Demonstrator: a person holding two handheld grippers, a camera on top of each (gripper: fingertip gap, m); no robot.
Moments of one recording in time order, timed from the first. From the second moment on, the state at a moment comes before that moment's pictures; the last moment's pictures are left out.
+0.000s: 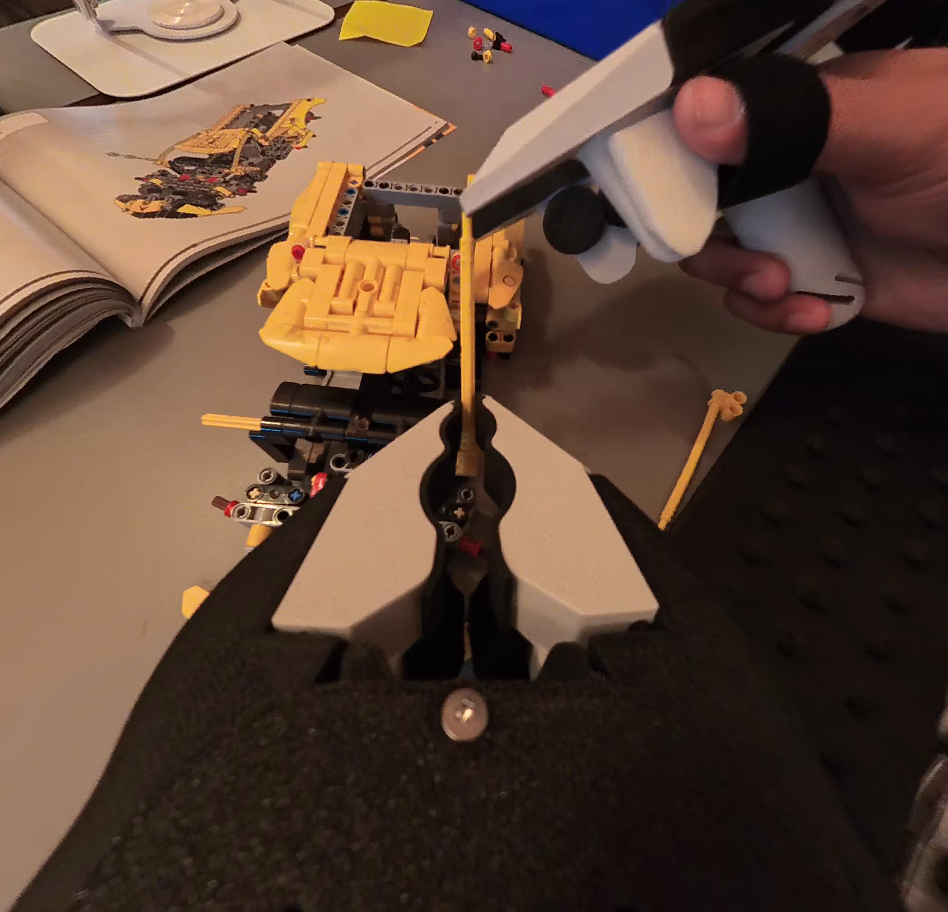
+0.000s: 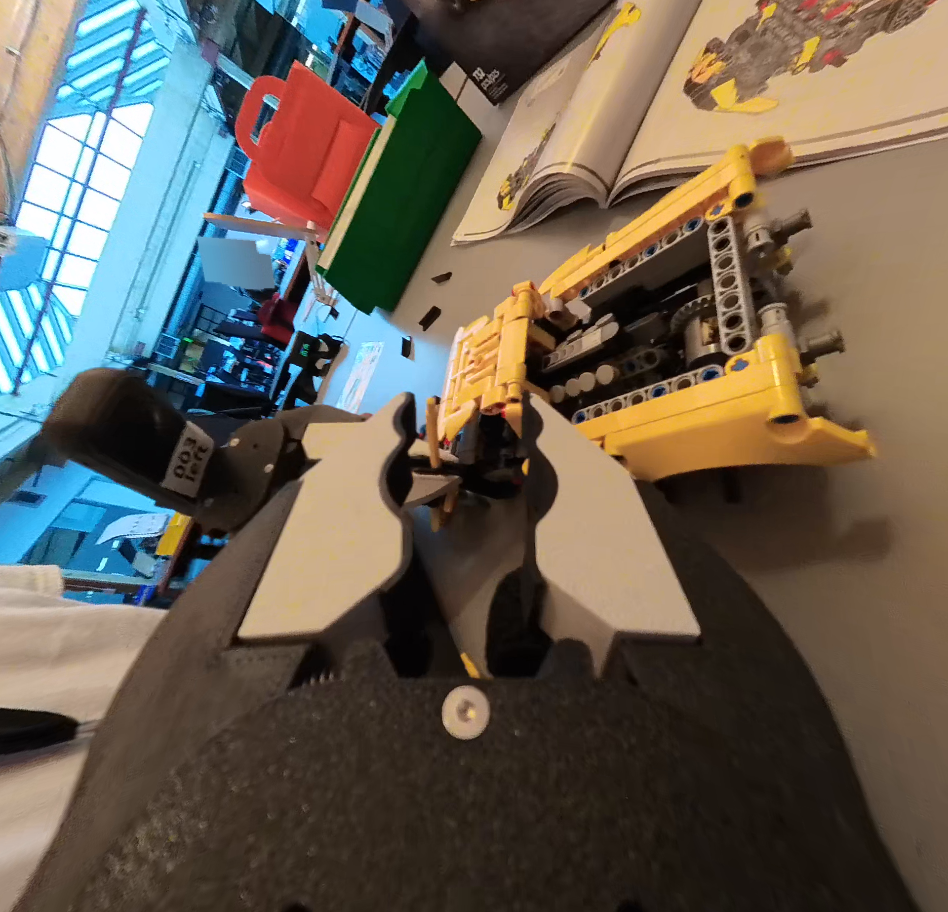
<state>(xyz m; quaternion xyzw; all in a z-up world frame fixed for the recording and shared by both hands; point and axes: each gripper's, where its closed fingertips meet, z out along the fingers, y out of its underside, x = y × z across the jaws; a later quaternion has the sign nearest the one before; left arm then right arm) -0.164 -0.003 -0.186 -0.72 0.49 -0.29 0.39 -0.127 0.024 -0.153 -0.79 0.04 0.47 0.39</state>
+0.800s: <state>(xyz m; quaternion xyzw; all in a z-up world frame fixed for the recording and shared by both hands) -0.166 -0.005 -0.186 -0.72 0.49 -0.30 0.39 -0.127 0.028 -0.175 -0.84 0.01 0.40 0.37</state>
